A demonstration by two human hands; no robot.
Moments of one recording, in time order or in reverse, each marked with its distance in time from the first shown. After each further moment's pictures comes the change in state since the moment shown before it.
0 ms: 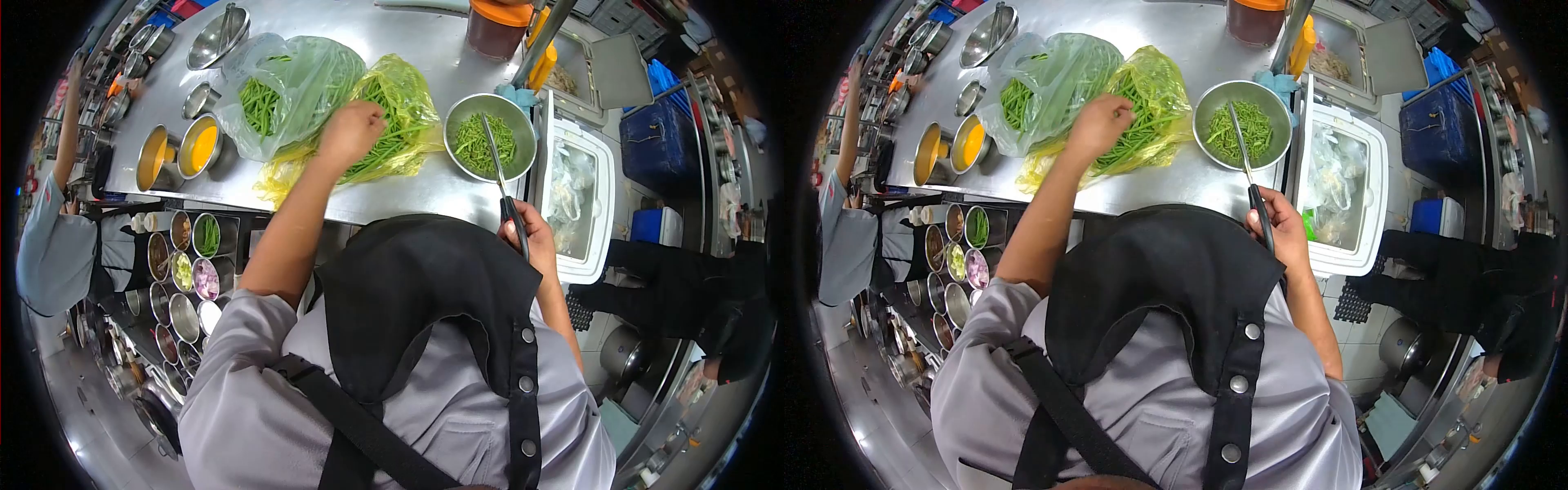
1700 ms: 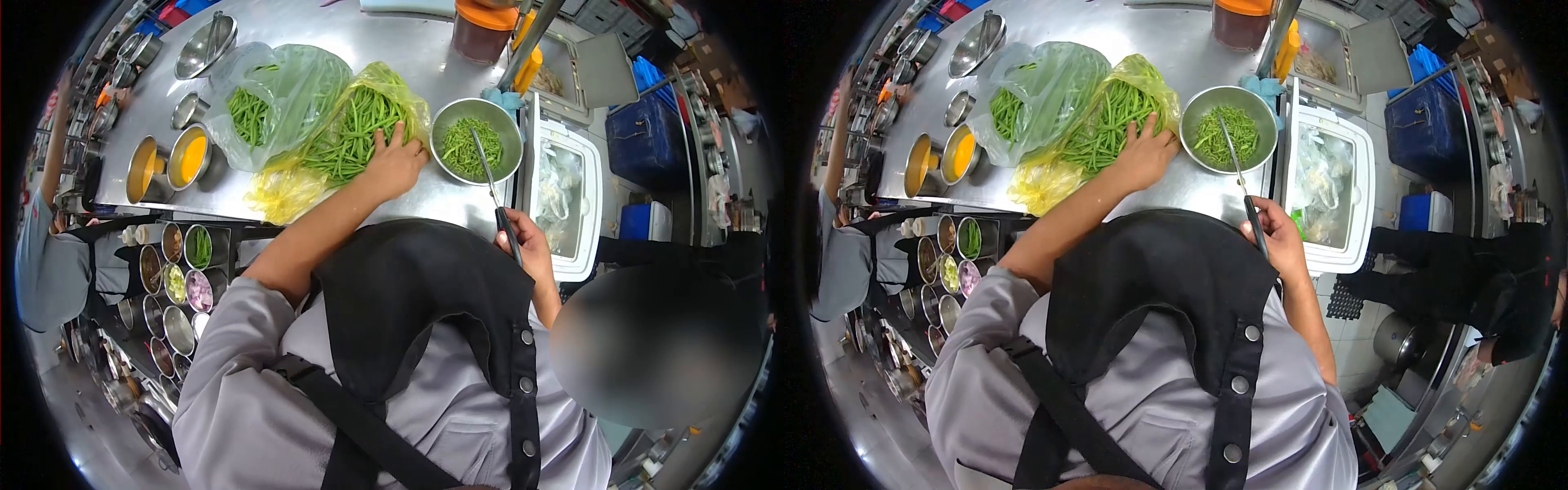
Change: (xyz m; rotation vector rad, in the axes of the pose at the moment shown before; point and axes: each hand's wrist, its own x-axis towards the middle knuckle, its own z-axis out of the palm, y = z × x) left_hand -0.016 0.049 0.070 0.497 -0.399 0.342; right_hand -0.007 0.010 -0.016 -0.082 0.000 0.010
